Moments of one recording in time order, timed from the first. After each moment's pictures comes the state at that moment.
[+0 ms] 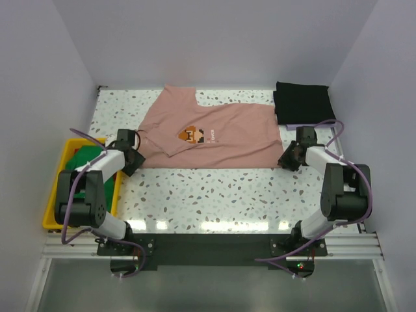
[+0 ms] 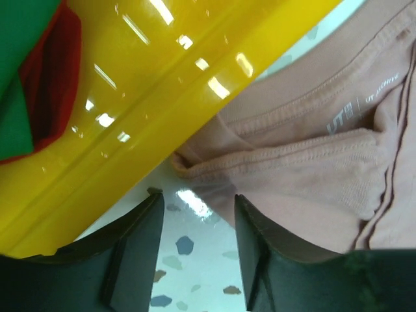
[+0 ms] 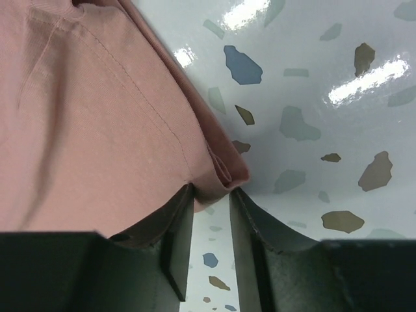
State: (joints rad) left arm -0.02 1.50 0.76 -0.39 -0.25 -0.91; right arm -0.05 1.58 0.83 -0.35 -0.02 0.62
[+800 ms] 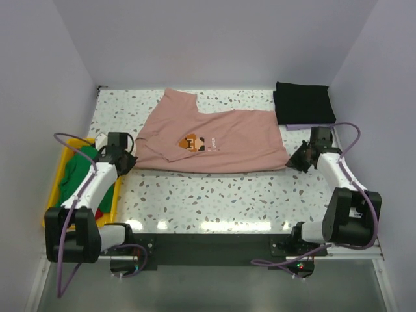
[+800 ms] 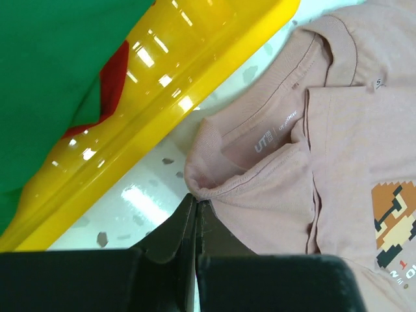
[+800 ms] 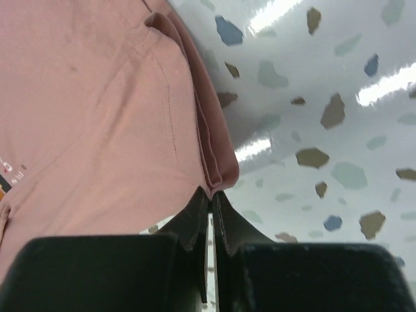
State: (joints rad) left arm -0.01 1.25 0.75 -0.48 -0.30 -0.90; right arm -0.15 1.39 0.84 -0.49 -0.12 0.60
